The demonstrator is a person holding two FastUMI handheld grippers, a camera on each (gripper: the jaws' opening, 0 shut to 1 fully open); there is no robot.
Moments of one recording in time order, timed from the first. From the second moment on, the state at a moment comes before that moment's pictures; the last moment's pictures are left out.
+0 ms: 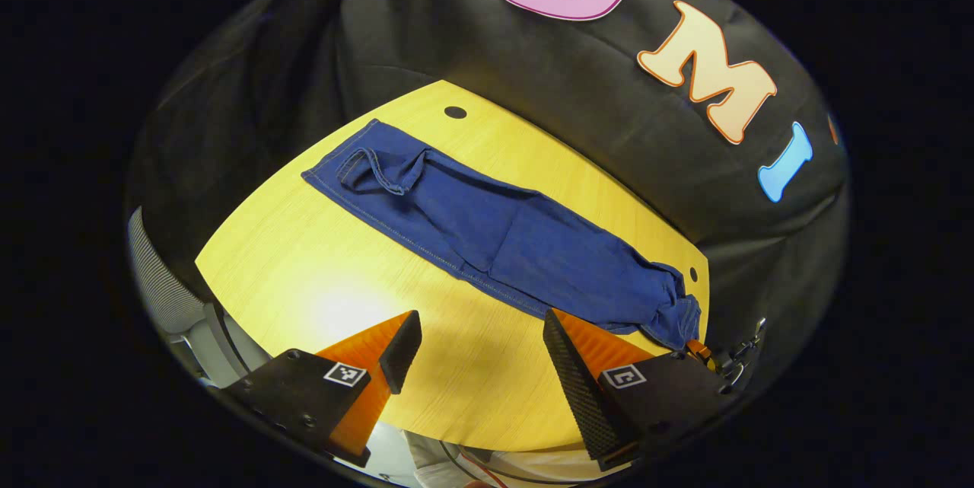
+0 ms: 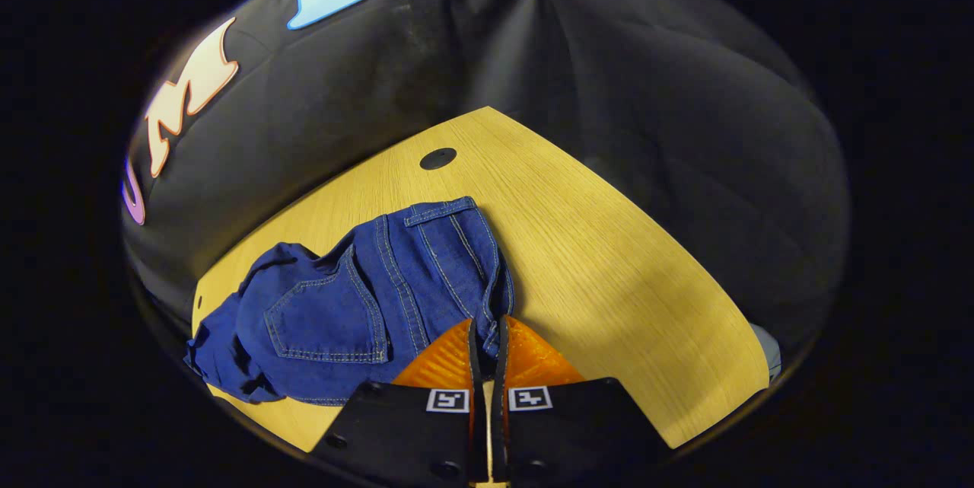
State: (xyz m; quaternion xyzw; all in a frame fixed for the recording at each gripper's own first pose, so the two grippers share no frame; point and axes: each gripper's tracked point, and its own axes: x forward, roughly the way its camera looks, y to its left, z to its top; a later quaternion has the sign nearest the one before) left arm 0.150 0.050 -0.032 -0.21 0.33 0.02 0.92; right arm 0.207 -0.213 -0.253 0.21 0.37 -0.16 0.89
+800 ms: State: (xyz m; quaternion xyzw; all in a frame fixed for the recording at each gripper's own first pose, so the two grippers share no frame) left arm 0.212 0.139 -0.036 -0.17 0.34 -0.09 0.92; right arm 0.171 -0.164 -0.084 0.13 0.25 -0.23 0.93
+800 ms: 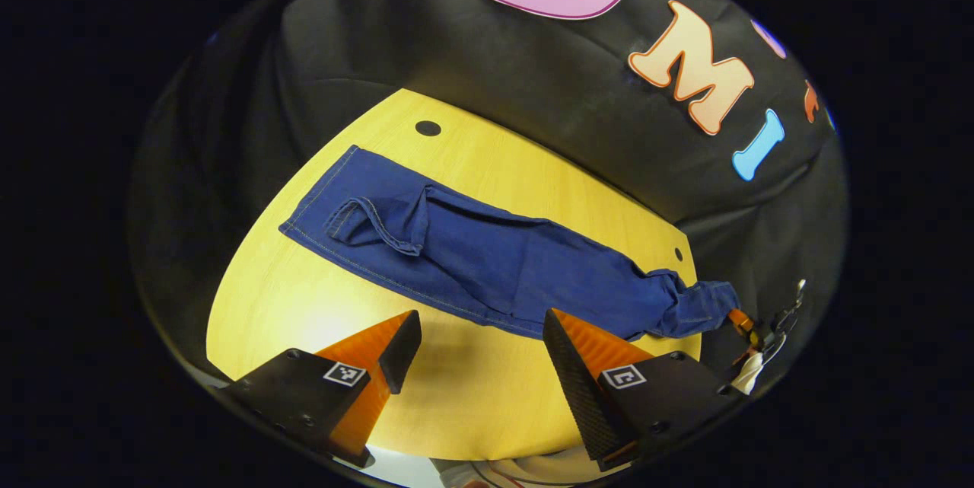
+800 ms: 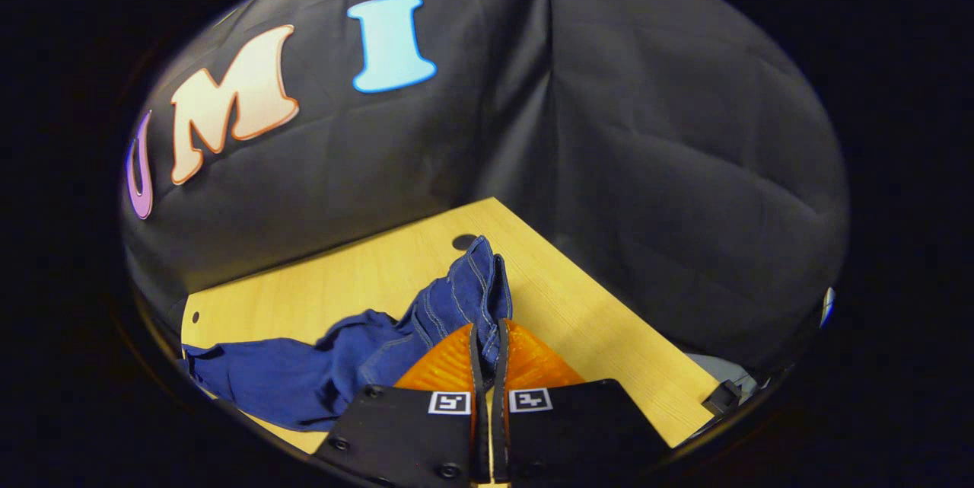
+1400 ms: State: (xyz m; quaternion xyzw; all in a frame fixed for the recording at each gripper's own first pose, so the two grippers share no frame) left arm 0.236 0.196 -0.054 -0.17 0.35 -0.12 0.91; right arm 0.164 -0.027 -0.004 0.08 0.18 -0.13 0.97
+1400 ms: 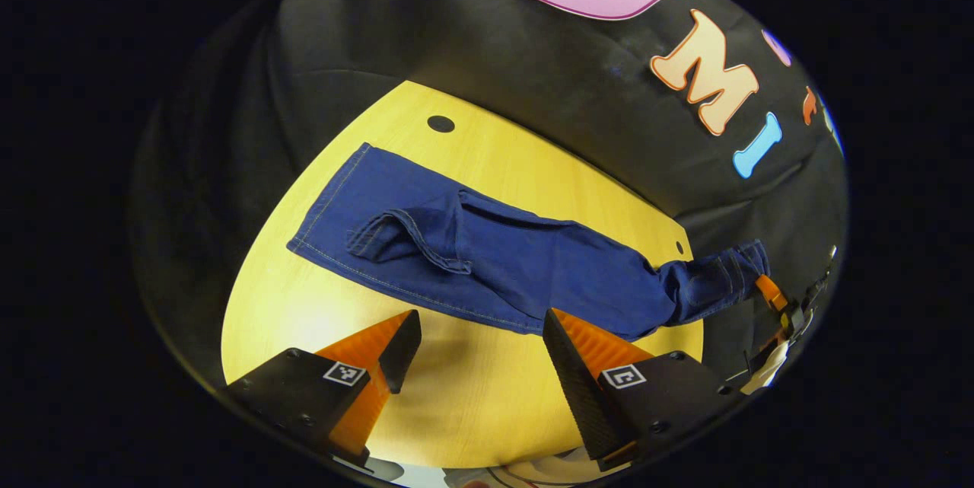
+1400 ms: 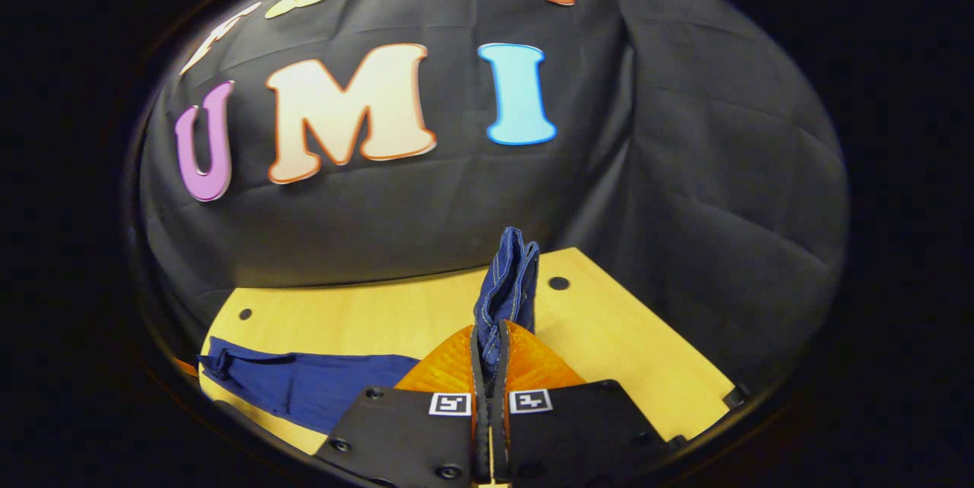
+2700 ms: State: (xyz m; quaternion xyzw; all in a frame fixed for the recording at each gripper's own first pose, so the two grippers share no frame) left arm 0.301 0.335 -0.094 -0.12 0.34 -0.01 0.93; right arm 0.148 0.277 -0.211 0.14 0.37 0.18 0.90
